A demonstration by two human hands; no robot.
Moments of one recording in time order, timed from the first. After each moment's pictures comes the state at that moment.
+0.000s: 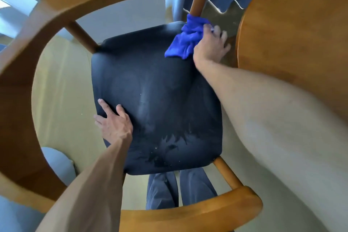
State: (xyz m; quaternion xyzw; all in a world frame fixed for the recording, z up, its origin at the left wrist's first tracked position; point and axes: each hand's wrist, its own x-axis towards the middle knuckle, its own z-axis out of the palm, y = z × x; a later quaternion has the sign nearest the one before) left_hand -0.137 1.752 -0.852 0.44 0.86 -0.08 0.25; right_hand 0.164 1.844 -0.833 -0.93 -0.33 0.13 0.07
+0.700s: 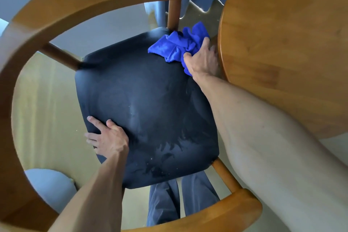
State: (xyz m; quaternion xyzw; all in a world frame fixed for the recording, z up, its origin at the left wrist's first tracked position) left_hand -0.127 1.752 -0.861 0.41 0.88 -0.09 0.23; right_hand 0.188 1.809 -0.836 -0.94 -0.23 0.21 0.10
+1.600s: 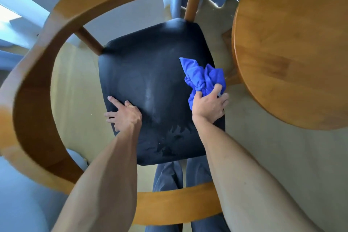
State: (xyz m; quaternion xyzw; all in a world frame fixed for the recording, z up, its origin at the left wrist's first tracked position) left_hand -0.124 1.765 -0.837 0.39 0.86 -0.15 0.29; right_hand 0.066 1.681 -0.817 -0.98 -0.10 0.17 0.08
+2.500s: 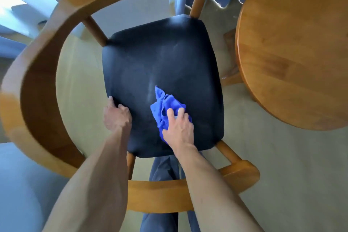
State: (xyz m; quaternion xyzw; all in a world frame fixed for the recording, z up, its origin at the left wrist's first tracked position) left_hand -0.178 1.748 -0.827 0.46 0.84 -0.06 0.28; right_hand -0.033 1.625 -0.798 -0.83 -0.48 0.28 -0.07
